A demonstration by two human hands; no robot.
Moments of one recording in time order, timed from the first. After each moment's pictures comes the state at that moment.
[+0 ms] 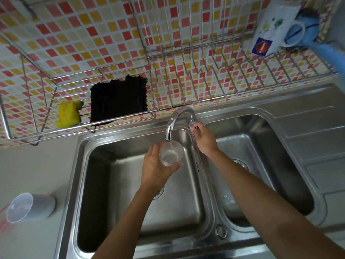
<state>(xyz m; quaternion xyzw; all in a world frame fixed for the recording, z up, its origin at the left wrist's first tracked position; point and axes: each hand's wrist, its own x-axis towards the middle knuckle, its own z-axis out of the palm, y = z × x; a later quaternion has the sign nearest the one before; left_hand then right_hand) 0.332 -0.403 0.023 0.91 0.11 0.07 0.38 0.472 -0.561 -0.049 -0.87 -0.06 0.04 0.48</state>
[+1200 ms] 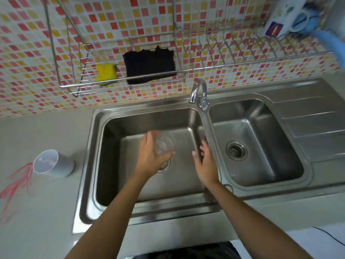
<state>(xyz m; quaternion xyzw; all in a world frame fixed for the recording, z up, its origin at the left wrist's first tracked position) 0.236 -0.336 0.015 0.90 0.07 0.09 0.43 0.260 -0.535 -0.076 -0.87 0.02 0.04 0.49</state>
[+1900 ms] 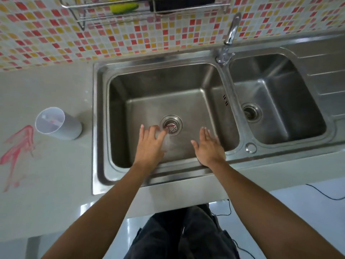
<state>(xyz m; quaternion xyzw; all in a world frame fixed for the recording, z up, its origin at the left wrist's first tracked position) 0.146 -0.264 -0.069 1.00 -0.06 -0.02 0.07 0.190 -0.479 -0.116 -0.97 -0.07 0.20 0.10</state>
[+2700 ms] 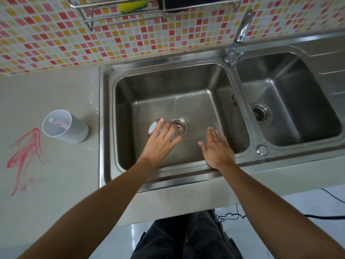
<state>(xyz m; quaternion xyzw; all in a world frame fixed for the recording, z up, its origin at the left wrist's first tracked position) 0.164 -0.254 -0.074 0.95 -0.25 0.04 -0.19 0.190 -0.476 -0.118 -0.97 -0.07 0.20 0.09</state>
